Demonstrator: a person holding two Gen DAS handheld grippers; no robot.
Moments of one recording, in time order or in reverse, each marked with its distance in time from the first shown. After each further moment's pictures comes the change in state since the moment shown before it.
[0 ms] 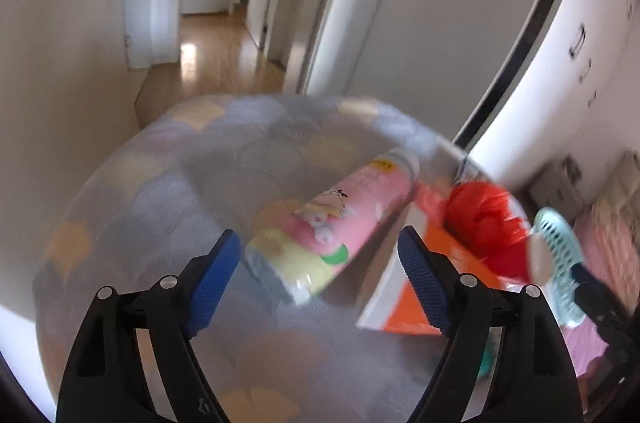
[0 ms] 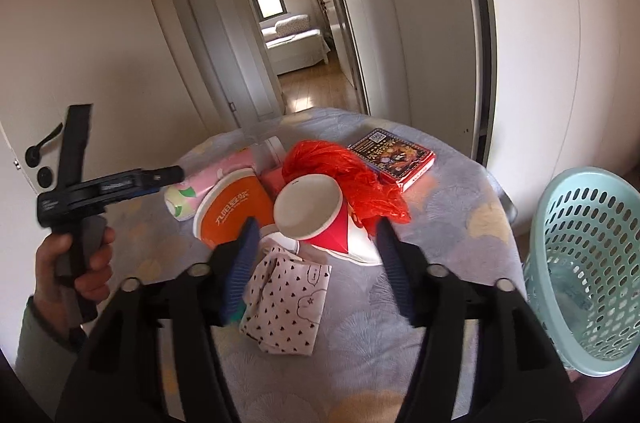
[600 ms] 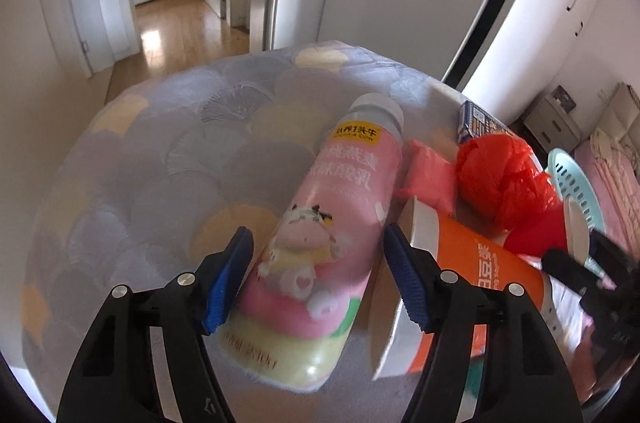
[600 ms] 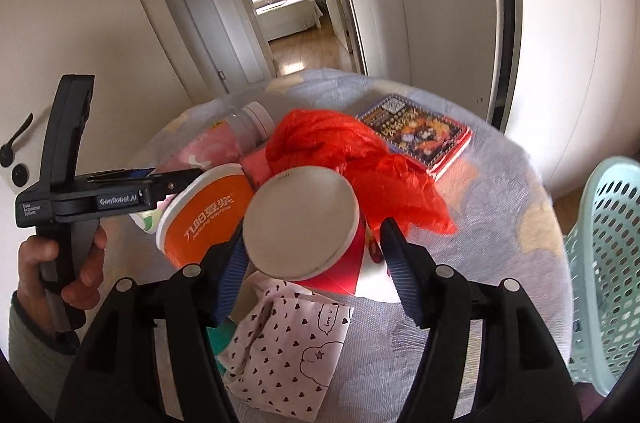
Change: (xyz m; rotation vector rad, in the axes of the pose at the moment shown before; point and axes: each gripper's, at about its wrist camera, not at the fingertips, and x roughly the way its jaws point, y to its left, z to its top) left arm 0.048 -0.017 0.004 0.145 0.172 -0.043; right arm 0.071 0.002 0.008 0.030 0.134 -0.011
